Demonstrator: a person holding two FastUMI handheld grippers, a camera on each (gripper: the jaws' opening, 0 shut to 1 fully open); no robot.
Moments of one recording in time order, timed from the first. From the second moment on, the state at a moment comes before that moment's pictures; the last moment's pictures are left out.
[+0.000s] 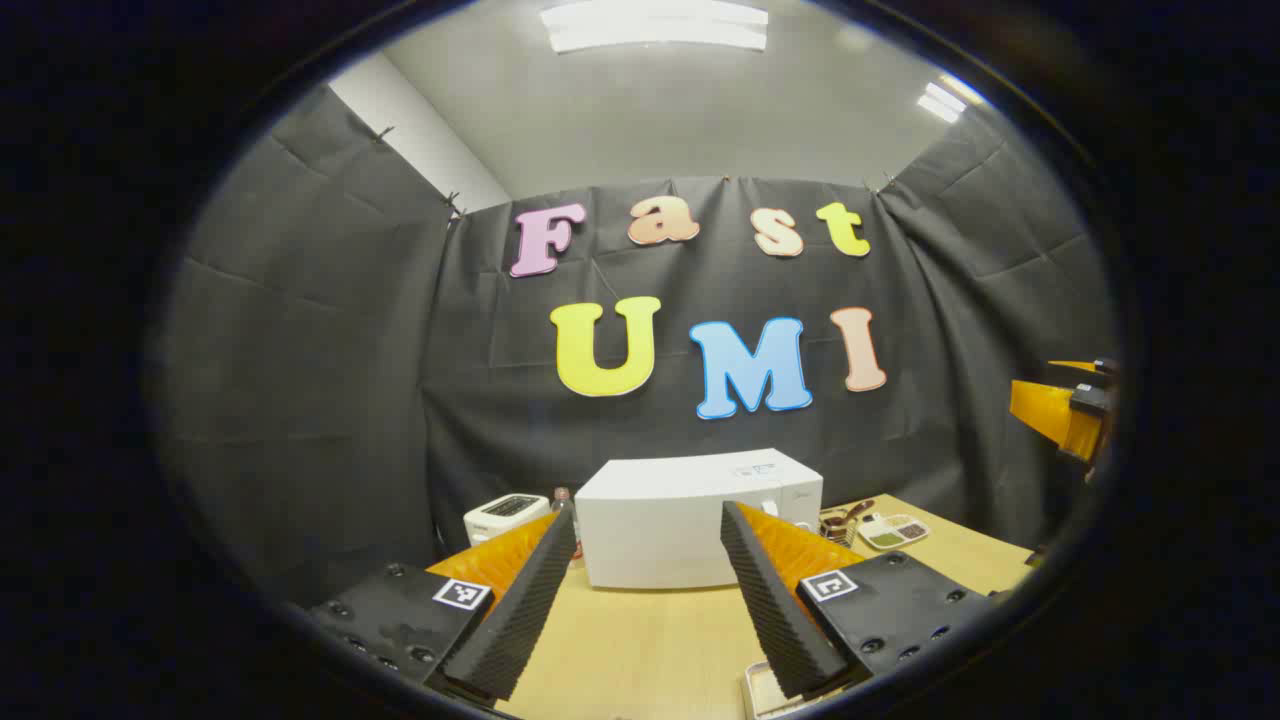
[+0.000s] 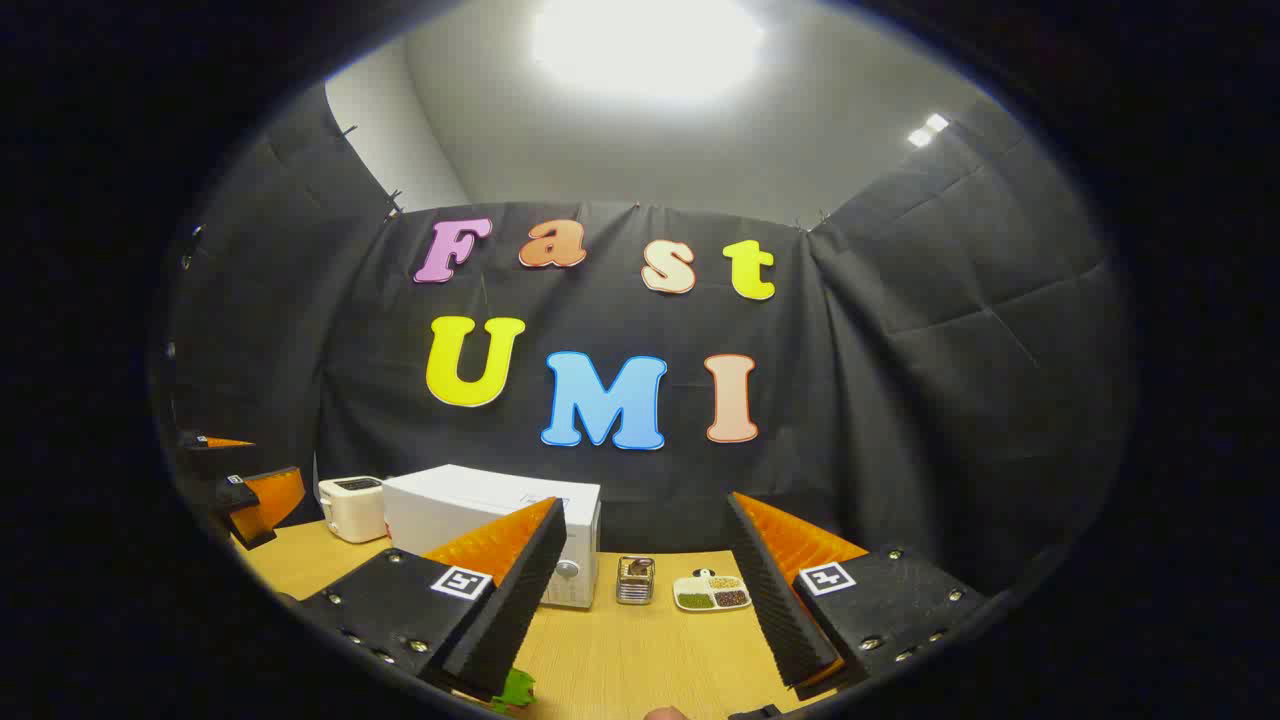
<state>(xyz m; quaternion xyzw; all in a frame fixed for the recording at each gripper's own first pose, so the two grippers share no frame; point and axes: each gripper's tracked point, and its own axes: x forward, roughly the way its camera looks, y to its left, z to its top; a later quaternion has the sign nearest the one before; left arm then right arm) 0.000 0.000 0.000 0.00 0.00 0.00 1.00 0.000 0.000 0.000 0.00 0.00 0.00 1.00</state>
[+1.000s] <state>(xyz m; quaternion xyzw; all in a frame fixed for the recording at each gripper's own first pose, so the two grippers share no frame) 0.027 -0.068 0.015 0.01 -0.02 0.02 1.00 0.009 -0.038 -0.008 0.00 0.00 0.05 1.00</state>
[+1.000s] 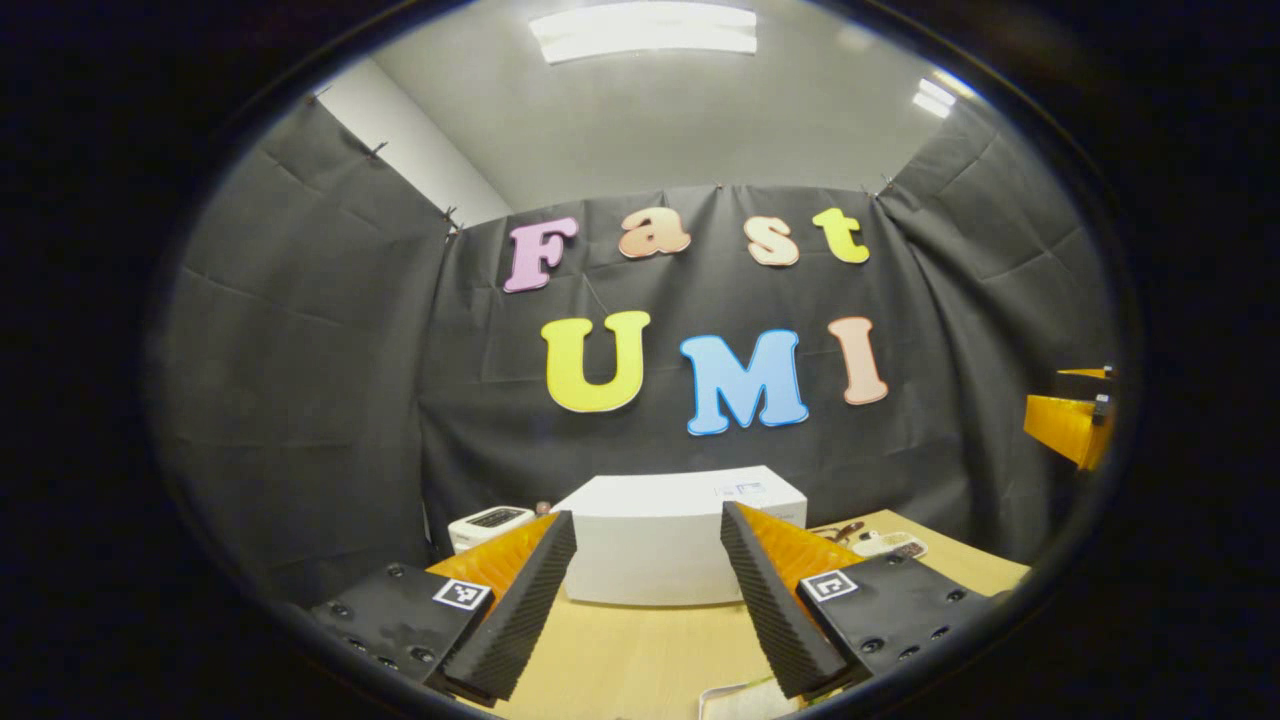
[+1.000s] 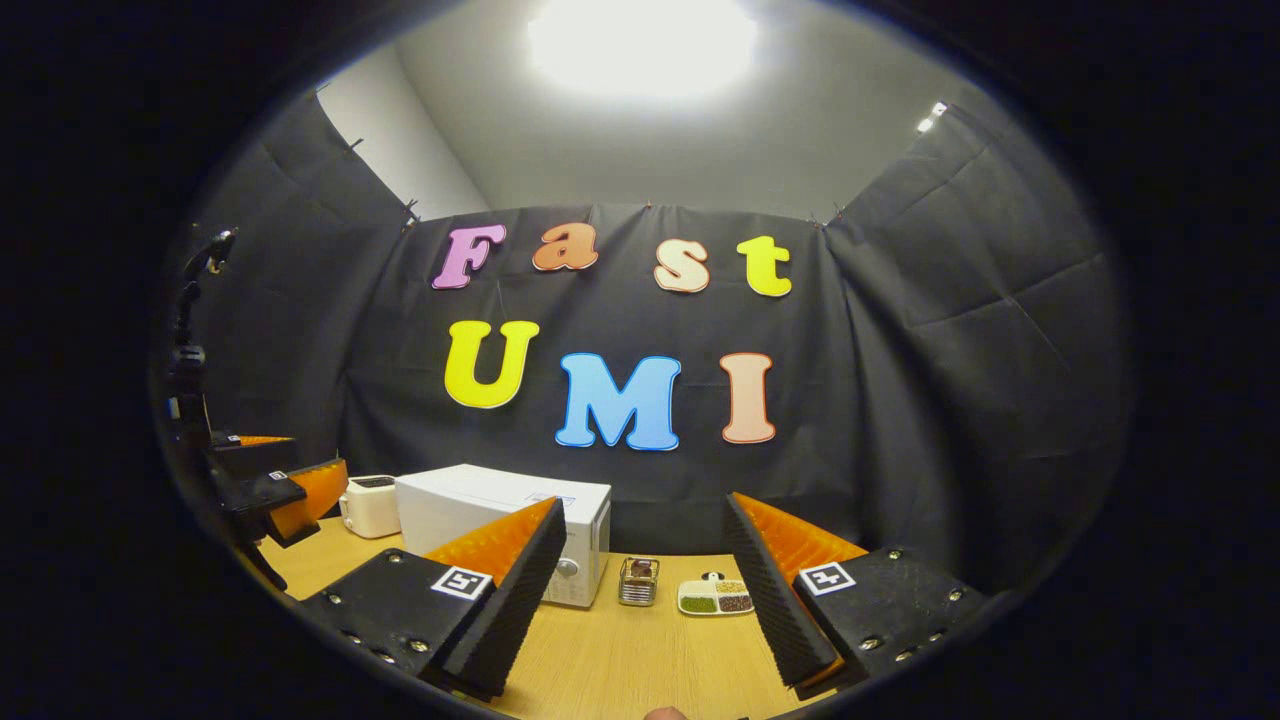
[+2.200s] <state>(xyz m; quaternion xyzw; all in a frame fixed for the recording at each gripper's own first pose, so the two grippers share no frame) 0.258 -0.195 -0.115 -0.01 0.04 -0.13 0.99 0.018 -0.098 -0.019 -0.04 0.04 -0.17 0.98</state>
